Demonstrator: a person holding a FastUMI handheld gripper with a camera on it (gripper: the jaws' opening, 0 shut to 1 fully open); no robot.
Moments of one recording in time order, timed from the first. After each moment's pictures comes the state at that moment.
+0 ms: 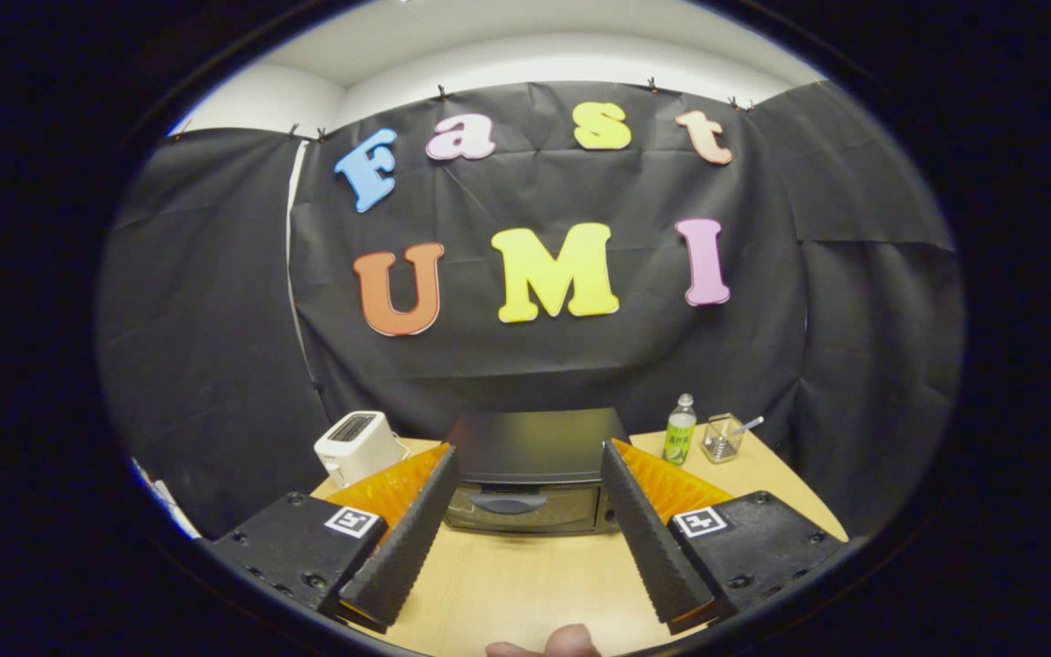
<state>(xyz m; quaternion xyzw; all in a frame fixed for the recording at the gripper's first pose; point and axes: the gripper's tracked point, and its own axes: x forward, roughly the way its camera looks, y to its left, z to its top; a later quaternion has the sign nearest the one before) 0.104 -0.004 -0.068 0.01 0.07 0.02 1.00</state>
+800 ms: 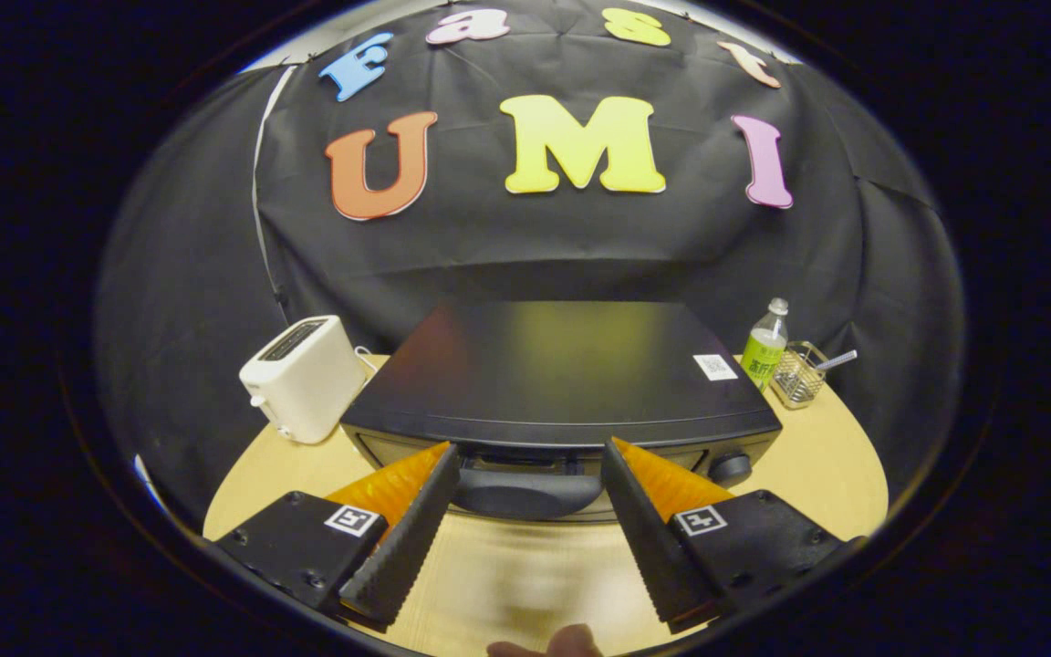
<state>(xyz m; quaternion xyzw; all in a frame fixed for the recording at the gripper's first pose) 0.277 0.021 -0.228 -0.02 0.21 0.02 0.98</state>
